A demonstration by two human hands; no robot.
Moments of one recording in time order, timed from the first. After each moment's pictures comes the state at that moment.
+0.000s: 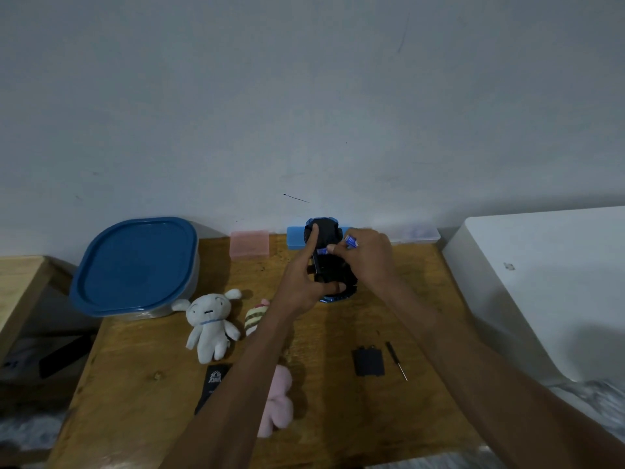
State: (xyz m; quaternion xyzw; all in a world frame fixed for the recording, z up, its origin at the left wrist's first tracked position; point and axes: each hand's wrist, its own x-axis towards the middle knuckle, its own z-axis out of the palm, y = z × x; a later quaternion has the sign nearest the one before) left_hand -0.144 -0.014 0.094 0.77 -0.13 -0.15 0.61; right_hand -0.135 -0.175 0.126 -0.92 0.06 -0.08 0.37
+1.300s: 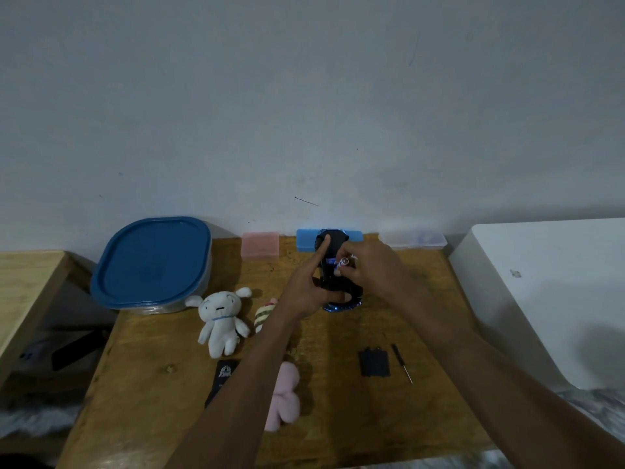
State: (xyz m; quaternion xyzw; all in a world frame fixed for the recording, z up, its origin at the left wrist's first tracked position) left_hand -0.150 -0.002 0.089 0.76 -0.12 -0.19 0.61; right_hand -0.153 -0.176 0.141 -0.97 -0.10 -0.02 0.20
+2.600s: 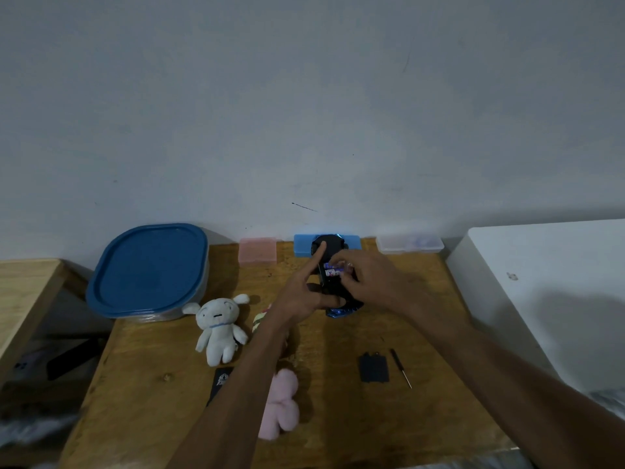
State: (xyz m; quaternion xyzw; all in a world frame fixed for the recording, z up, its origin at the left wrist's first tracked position) left_hand -0.153 0.005 0.104 0.71 -0.09 -0.25 0.65; right_hand -0.156 -0.186 0.132 -0.96 -0.17 -0.01 0.24
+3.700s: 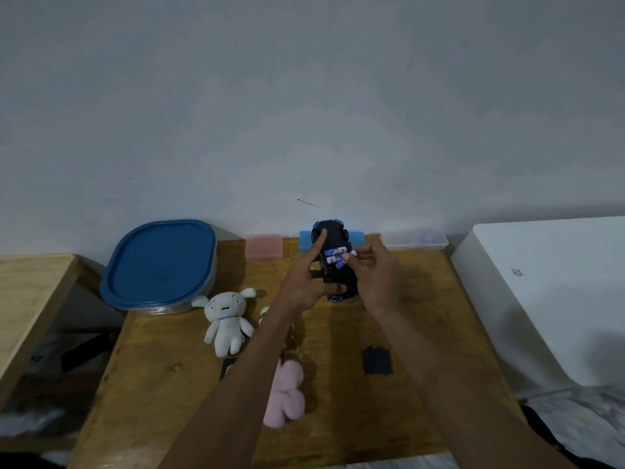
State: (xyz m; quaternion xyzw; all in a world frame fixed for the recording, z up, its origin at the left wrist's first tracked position) left_hand -0.146 0.005 0.099 0.75 -0.12 -0.18 0.62; right_hand -0.173 -0.148 0.113 -0.84 0.17 -0.18 0.48
